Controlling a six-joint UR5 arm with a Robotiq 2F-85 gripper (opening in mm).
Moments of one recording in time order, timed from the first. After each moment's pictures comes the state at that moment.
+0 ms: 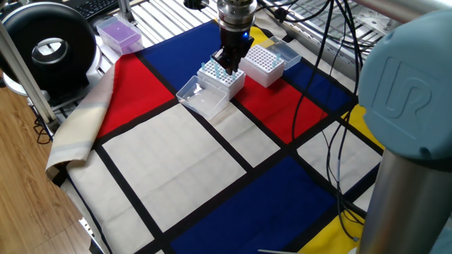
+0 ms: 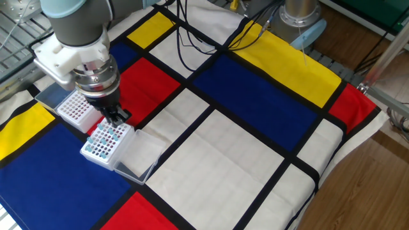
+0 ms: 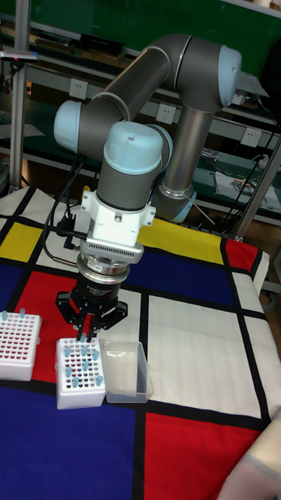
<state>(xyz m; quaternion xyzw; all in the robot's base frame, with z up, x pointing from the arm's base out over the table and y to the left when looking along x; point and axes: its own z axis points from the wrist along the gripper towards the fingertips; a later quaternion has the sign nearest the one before) 0.625 -0.068 0.075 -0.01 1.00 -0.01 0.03</state>
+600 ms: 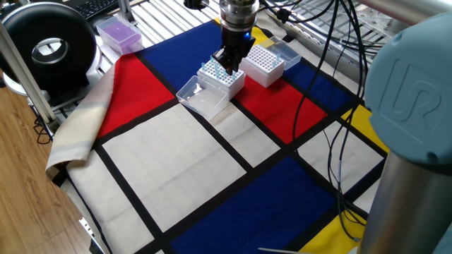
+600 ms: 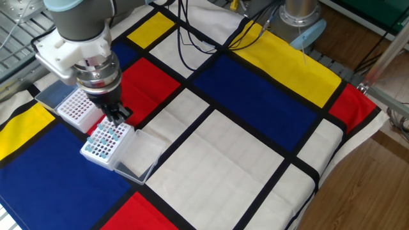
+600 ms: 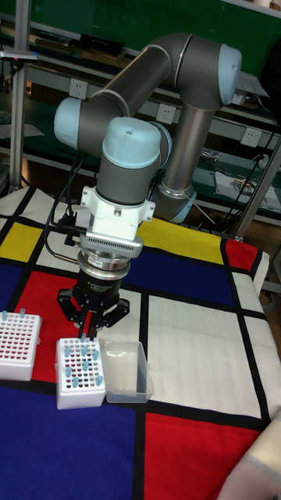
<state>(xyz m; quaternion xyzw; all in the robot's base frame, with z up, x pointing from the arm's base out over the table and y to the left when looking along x) 0.624 -0.064 0.078 0.00 1.00 0.00 0.04</state>
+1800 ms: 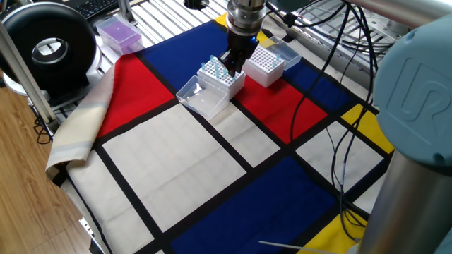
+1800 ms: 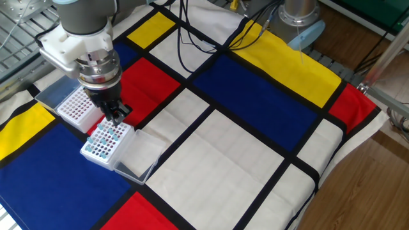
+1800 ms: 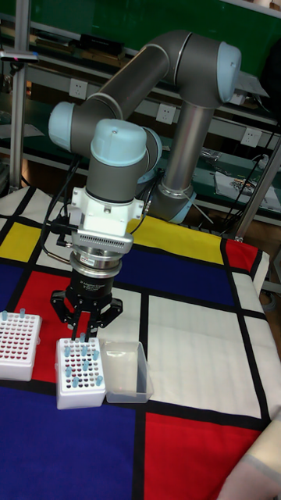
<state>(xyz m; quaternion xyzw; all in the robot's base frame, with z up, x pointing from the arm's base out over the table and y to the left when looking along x) 0.621 -0.075 0.068 -0.02 1.00 0.01 0.06</state>
